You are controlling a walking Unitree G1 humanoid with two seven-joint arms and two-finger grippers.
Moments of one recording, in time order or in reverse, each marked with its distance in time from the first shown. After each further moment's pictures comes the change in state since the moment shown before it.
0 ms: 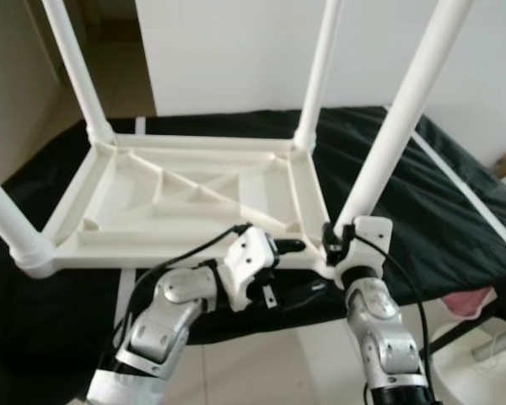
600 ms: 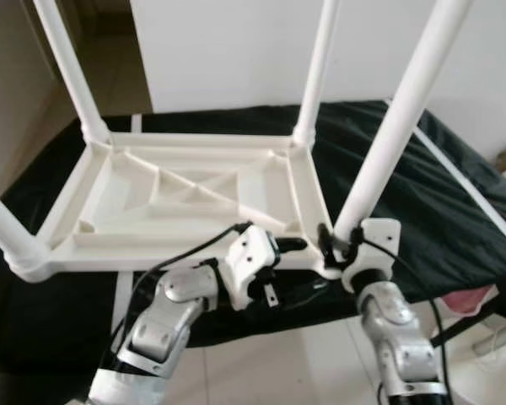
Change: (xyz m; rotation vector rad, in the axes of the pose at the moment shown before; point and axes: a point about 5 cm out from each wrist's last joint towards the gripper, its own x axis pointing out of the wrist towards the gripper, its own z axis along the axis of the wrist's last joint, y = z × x) left arm 0.001 0.000 0.000 -0.005 -0.005 -0.002; right arm -0.005 -0.019 0.008 -0.052 -0.028 0.151
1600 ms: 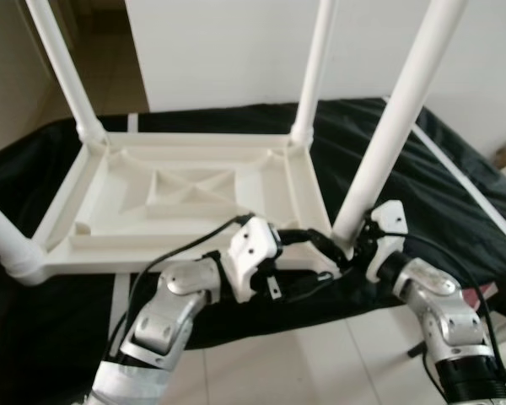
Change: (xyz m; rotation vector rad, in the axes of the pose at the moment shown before) left arm 0.004 0.005 0.007 0.015 -0.028 -0.003; right arm 0.019 -0.022 0.007 -0.129 0.077 0.606
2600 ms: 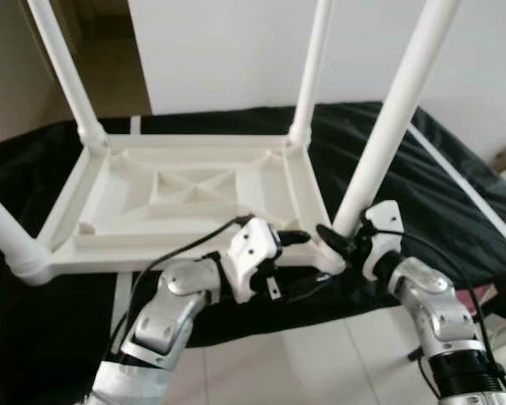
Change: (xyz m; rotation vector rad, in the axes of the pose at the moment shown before) left arm 0.000 0.001 -0.003 -0.002 0.005 0.004; right arm 0.006 -0.006 -0.007 0.020 0.029 -0.210
